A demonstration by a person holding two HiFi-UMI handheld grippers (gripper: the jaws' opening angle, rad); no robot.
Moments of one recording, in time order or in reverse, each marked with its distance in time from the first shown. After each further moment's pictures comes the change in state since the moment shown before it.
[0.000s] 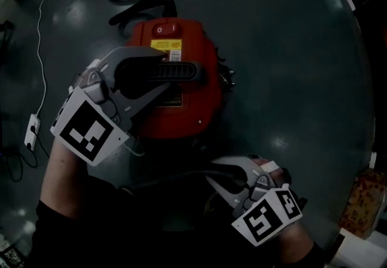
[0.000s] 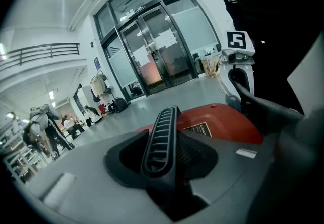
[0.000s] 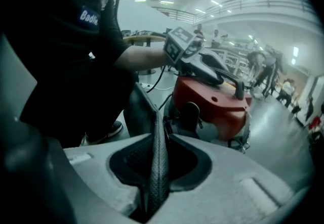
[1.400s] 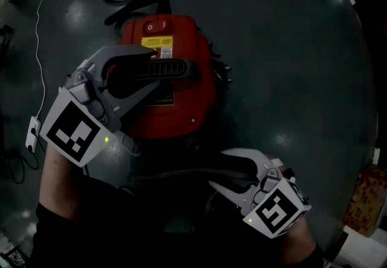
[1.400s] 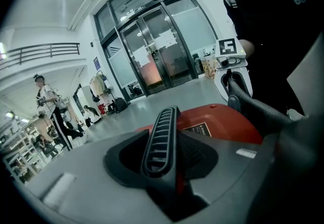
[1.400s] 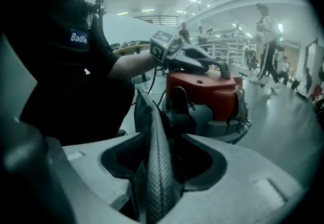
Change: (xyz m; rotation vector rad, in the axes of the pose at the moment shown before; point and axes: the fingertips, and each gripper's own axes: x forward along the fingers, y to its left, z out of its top) left arm -0.001 0.000 0.000 -0.003 0.000 -0.005; right arm -0.011 -0.005 -0.020 0.170 -0.057 0.047
